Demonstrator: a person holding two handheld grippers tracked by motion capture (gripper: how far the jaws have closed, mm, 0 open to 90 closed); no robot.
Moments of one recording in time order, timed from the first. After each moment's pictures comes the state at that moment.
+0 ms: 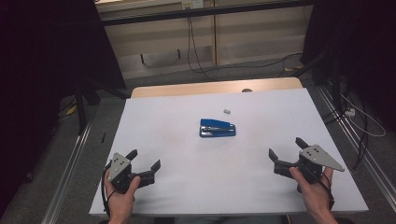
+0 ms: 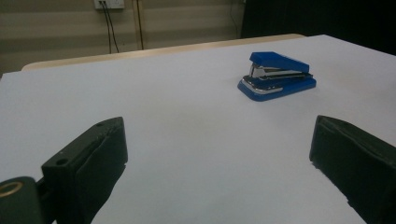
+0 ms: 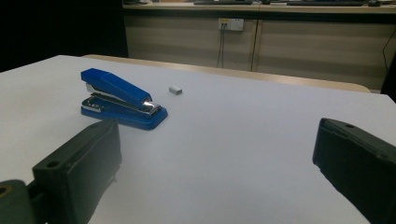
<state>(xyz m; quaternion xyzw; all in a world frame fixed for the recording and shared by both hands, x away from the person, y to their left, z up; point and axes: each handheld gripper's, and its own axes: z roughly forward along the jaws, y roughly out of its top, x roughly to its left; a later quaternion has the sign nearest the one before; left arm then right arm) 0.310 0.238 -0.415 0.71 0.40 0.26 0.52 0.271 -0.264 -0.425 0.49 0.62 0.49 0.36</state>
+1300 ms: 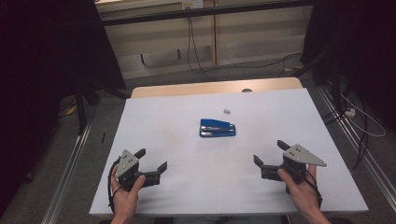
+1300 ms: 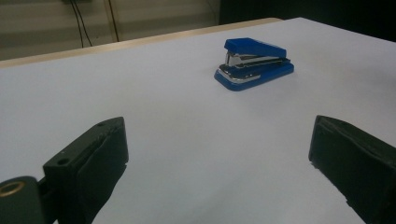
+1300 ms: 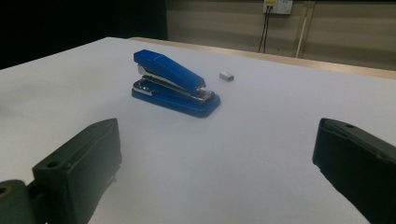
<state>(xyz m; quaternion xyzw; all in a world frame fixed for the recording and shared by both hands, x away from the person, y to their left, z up) 0.321 0.222 -0.418 0.74 0.37 0.23 0.51 0.281 -0.234 -0.432 0.46 0.66 0.51 0.30</state>
